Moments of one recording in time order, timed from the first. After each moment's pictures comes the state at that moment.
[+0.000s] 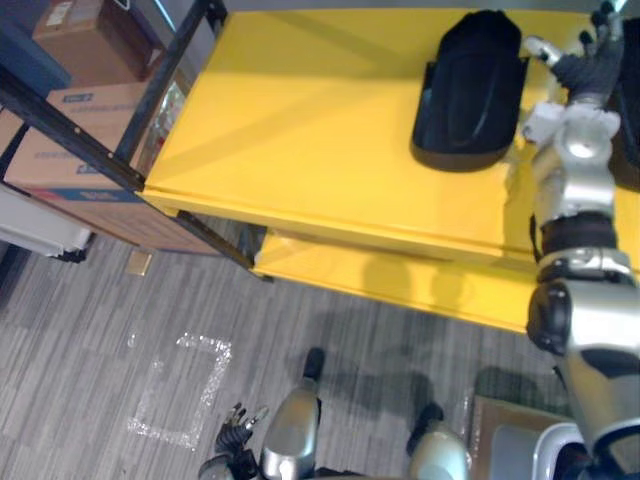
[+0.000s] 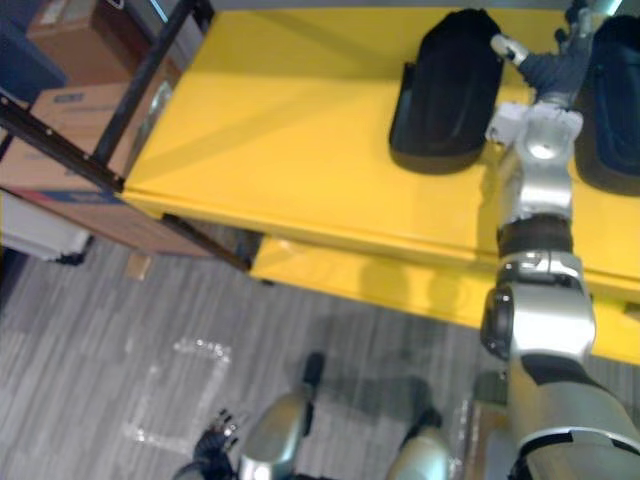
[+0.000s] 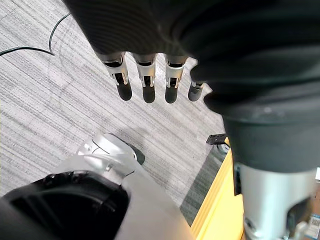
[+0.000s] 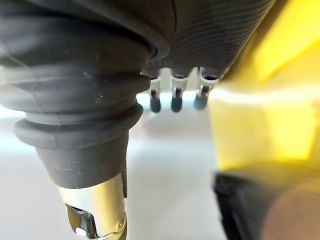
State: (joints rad) left arm 0.19 0.04 0.05 0.79 -0.39 -0.14 0.00; right arm -1.20 -0.53 -0.16 0.83 0.19 -0.14 -0.29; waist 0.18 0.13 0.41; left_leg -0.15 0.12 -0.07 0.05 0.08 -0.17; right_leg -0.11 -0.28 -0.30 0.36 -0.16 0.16
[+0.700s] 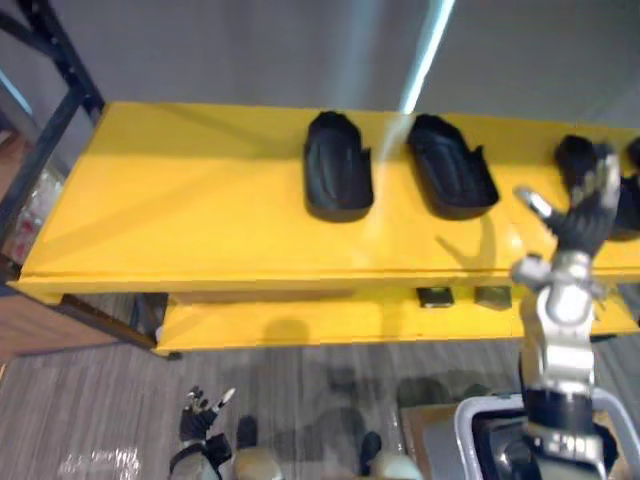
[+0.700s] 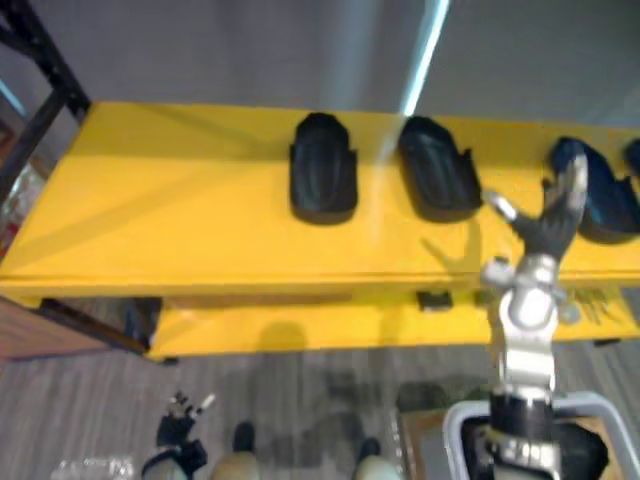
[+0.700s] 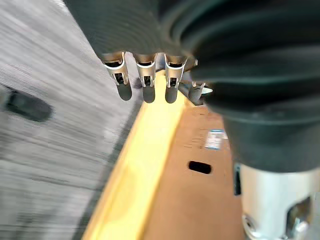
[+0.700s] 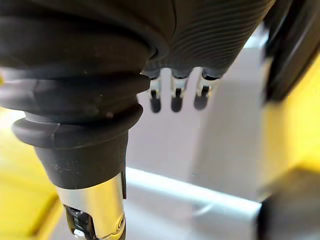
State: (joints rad) left arm 0.20 0.06 0.20 0.68 -0.34 -0.24 0.16; right arm -0.10 -0.28 -0.35 -0.10 0.16 -0.10 -0.24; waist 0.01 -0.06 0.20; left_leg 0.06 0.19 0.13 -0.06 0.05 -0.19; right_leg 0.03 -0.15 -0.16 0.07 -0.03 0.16
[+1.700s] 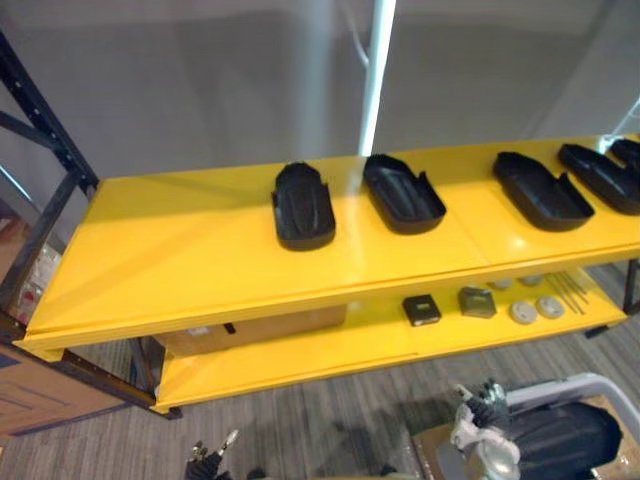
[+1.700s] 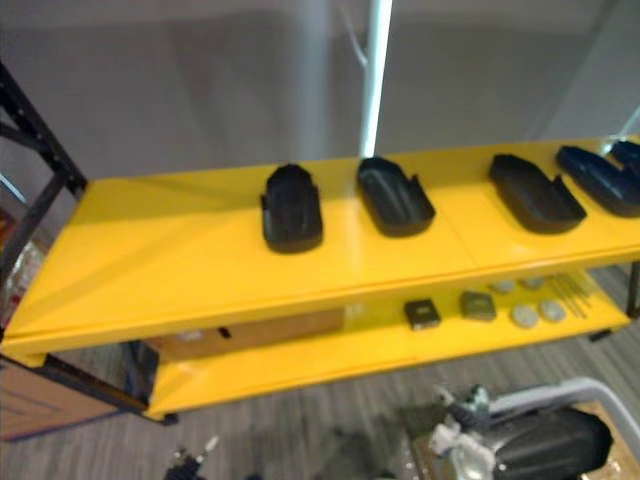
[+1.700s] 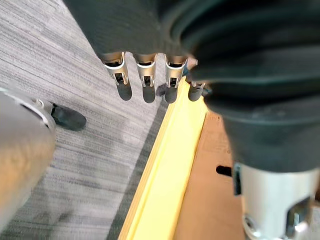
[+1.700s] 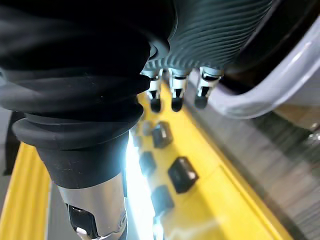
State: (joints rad) left arm 0.23 0.02 0.21 0.81 -0.33 -0.12 0.14; right arm 0.22 -0.01 -0.27 0.45 0.22 -0.07 -0.24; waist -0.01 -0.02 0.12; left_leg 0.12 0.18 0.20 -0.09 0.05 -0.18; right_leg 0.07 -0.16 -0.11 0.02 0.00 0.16
